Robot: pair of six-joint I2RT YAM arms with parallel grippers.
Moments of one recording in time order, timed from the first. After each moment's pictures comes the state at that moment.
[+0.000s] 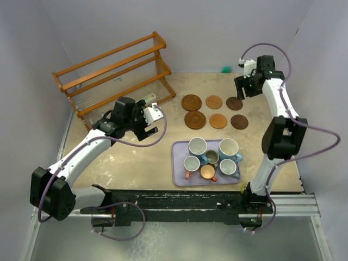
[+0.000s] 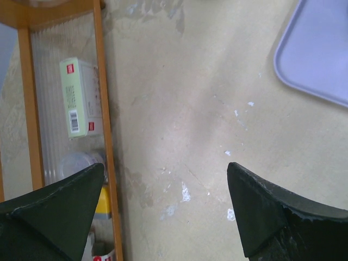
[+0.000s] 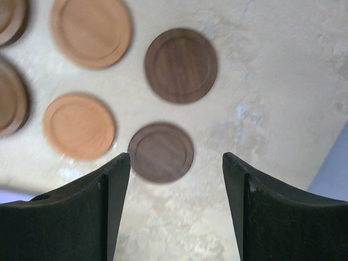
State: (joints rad) left arm -0.43 1.24 0.97 -0.40 0.21 0.68; right arm -0.08 2.00 1.86 -0.83 -0.12 -0.35
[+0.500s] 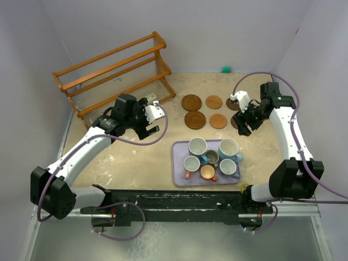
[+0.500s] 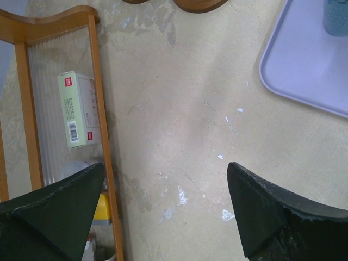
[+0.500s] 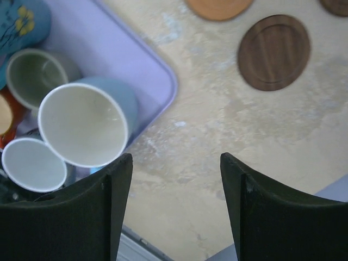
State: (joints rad) left arm -0.47 1.26 1.06 -0.49 0.26 0.68; right arm -0.07 1.44 1.36 -1.12 -0.34 -0.80
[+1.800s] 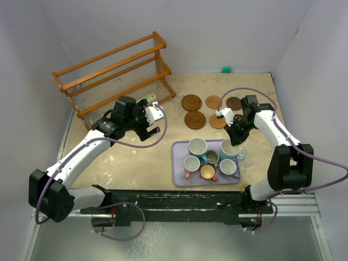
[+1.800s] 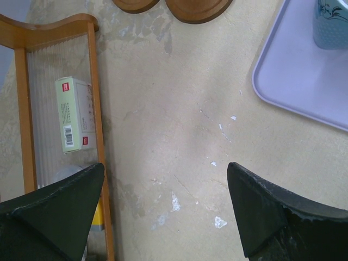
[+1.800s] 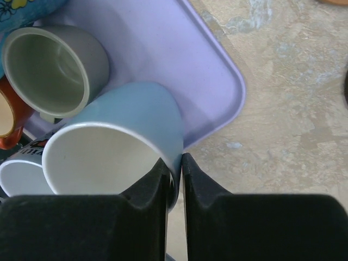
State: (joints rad) left arm -0.48 1.23 1.01 -0.44 0.27 0.63; right arm 0.06 1.52 1.12 -1.04 -0.34 -0.80
